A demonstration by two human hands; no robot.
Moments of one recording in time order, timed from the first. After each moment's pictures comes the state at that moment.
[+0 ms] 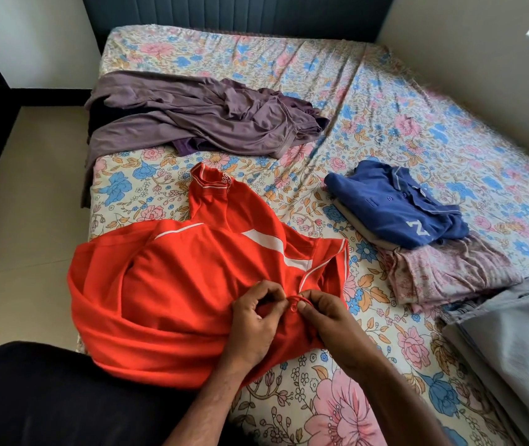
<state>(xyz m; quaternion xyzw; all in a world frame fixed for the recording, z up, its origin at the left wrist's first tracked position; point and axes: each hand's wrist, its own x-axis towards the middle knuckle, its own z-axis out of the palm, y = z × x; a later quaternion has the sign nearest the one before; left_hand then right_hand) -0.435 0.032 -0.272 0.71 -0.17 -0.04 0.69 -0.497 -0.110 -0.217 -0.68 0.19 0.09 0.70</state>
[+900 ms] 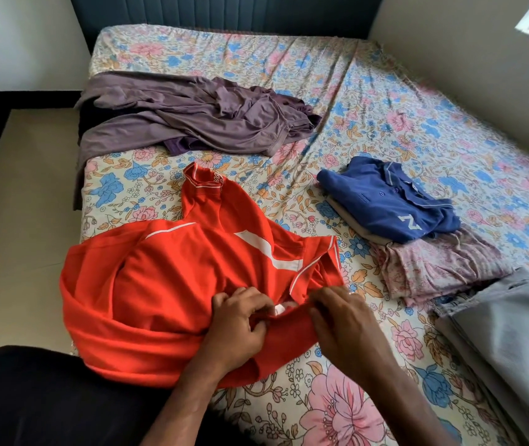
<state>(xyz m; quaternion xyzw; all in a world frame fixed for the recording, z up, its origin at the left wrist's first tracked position) -0.433 0.059 -0.271 0.85 -0.29 -0.04 0.43 -0.524 -0.127 -0.200 -0.98 0.01 -0.11 0.19</state>
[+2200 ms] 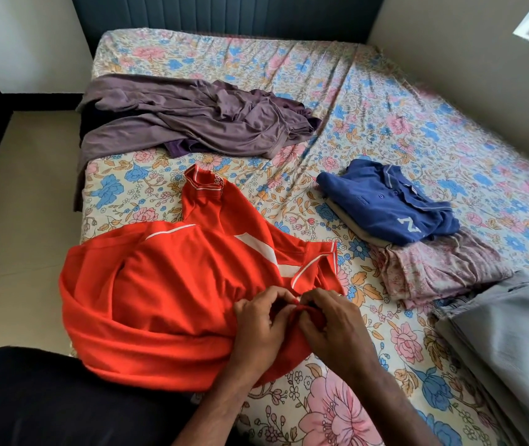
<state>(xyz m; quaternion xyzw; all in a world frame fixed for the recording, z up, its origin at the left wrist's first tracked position) -0.449 0.018 -0.272 0.79 -0.22 -0.02 0.58 -0.514 -0.122 -0.222 -0.95 0.03 -0.15 0.27</state>
